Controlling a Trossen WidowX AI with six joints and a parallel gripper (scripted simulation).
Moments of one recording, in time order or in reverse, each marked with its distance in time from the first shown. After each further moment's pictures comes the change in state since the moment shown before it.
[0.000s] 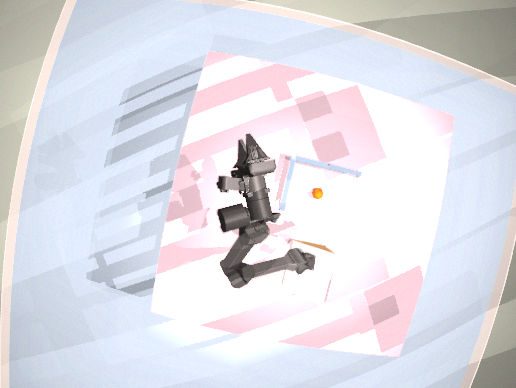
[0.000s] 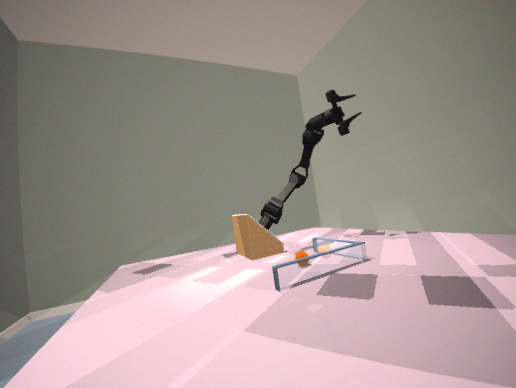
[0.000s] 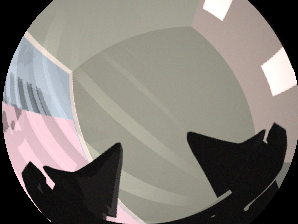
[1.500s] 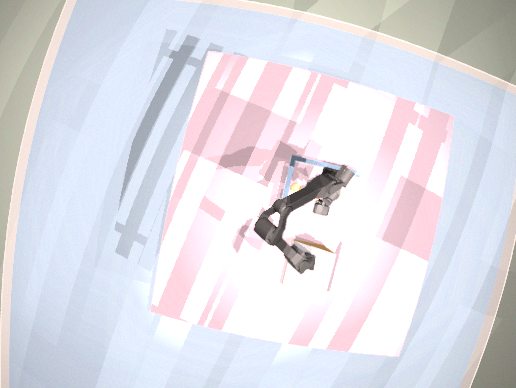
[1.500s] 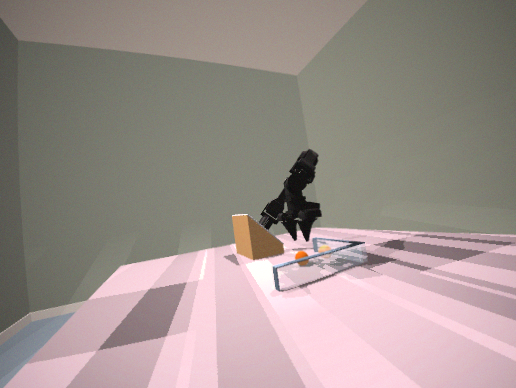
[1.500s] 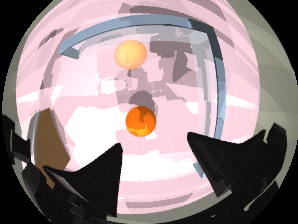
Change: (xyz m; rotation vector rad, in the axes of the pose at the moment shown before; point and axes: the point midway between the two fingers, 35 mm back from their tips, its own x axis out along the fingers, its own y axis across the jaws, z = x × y) arm -0.183 0.326 -0.381 0.070 0.612 1.478
